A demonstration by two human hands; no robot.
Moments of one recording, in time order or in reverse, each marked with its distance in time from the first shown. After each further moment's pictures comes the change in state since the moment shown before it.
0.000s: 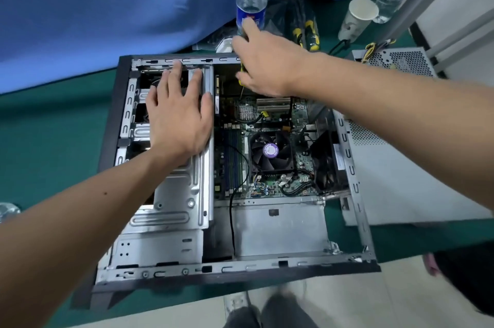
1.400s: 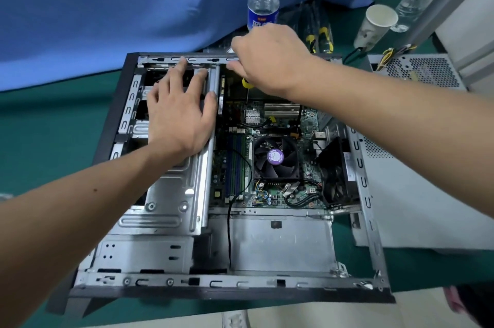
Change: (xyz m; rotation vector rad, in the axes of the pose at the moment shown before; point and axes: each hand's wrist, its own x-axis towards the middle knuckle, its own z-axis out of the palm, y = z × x) left_hand 0.003 -0.001 0.007 0.024 0.084 -0.010; right_hand 0.009 -0.009 0.003 -0.151 0.150 0.030
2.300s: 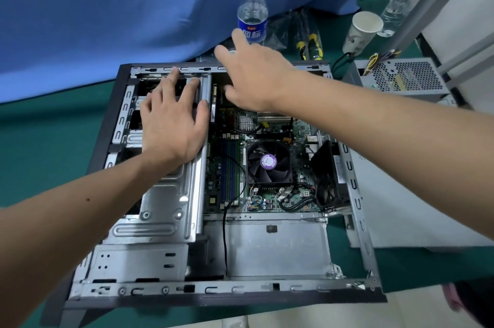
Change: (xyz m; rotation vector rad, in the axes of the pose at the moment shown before) left_hand 0.000 0.001 0.000 -0.002 -0.011 0.001; right_hand -0.010 -0.010 0.002 0.108 -0.069 0.047
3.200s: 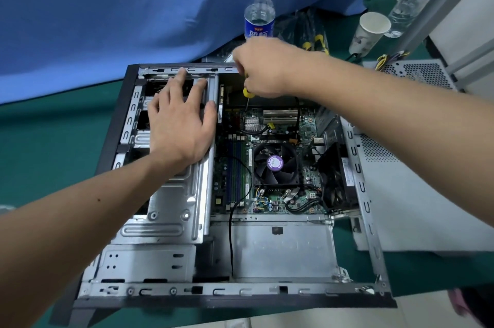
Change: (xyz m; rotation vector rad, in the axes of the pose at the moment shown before) left_hand 0.000 0.001 -0.001 -0.005 -0.010 0.003; right_hand 0.013 0.013 -0.017 0.140 -0.177 0.029
